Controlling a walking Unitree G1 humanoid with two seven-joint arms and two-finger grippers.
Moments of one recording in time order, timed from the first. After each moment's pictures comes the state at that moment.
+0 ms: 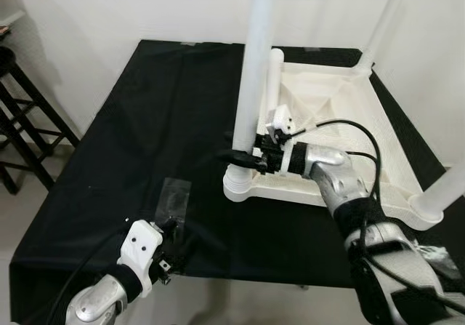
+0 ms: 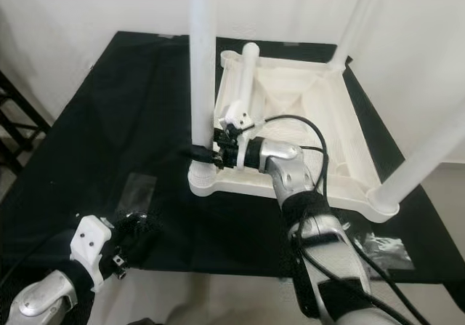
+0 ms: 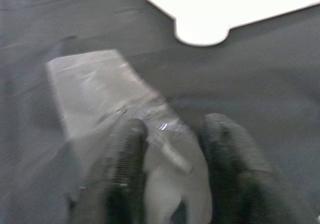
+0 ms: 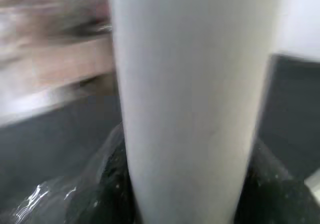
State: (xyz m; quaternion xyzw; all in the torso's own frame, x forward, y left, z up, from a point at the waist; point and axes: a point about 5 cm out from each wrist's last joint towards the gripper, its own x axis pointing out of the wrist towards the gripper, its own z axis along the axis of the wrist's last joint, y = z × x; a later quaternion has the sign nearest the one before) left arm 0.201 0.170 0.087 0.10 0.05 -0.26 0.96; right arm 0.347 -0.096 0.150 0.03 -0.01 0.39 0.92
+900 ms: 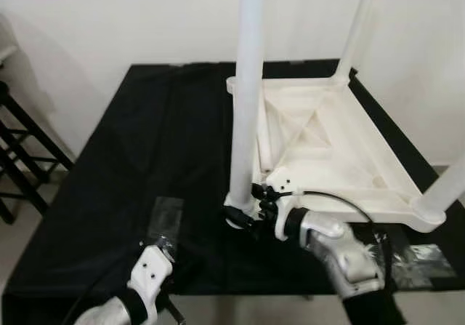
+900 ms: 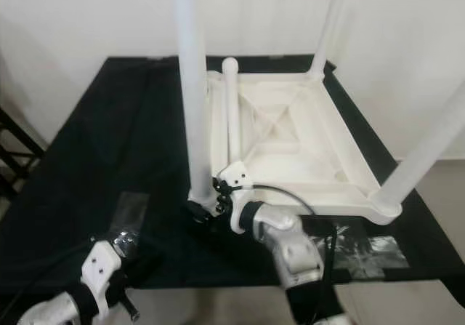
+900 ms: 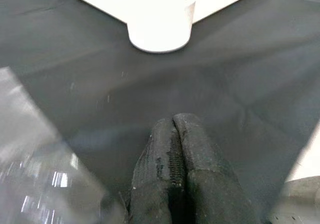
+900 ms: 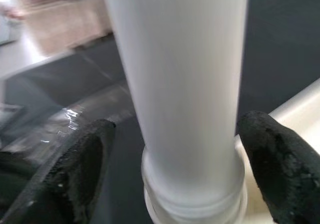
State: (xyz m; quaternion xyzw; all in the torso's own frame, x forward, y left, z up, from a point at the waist) left arm 0.195 0.156 0.078 0.08 0.05 -0.33 0.94; right arm 0.299 -0.106 0.141 -0.02 0.06 0.51 0.86
